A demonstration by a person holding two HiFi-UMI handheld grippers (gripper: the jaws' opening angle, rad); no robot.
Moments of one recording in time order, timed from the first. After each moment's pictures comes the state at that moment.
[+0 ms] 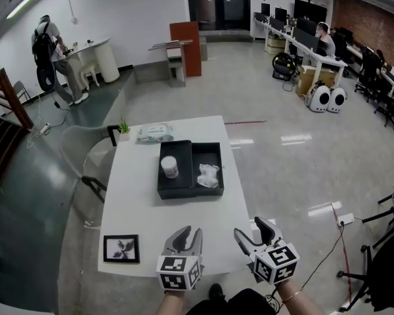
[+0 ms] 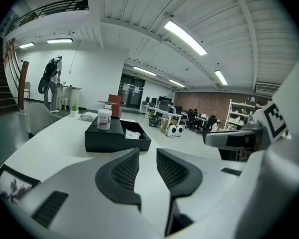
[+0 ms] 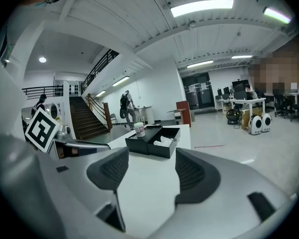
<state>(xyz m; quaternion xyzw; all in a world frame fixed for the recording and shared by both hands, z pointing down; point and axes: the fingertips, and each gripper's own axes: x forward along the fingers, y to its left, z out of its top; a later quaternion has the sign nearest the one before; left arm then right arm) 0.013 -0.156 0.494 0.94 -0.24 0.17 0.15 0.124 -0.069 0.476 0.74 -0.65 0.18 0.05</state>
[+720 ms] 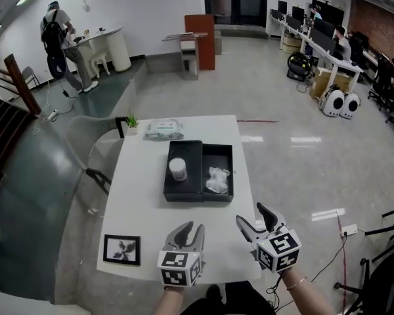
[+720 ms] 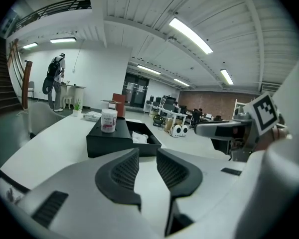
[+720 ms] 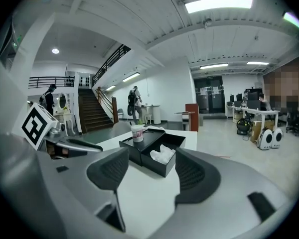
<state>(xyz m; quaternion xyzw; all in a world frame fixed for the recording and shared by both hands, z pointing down) 0.031 -0.199 0.497 0.94 -0.26 0.18 0.16 0.161 -0.143 0.465 0.71 -0.69 0.14 0.09</state>
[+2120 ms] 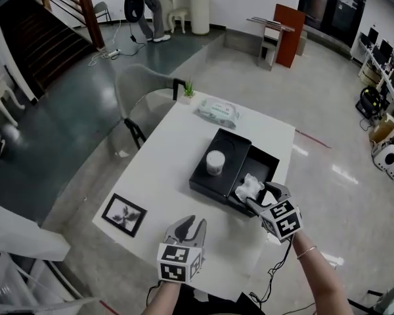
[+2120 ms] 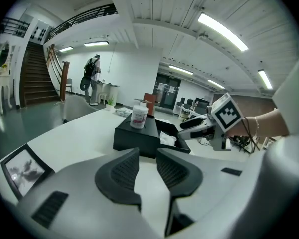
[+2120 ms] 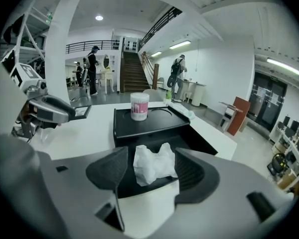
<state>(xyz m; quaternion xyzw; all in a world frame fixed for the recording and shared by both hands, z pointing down) 0.016 -0.241 0.513 0.86 -0.43 0.17 0.22 0.194 -0.301 0.537 0.48 -0.80 0.13 0.33</state>
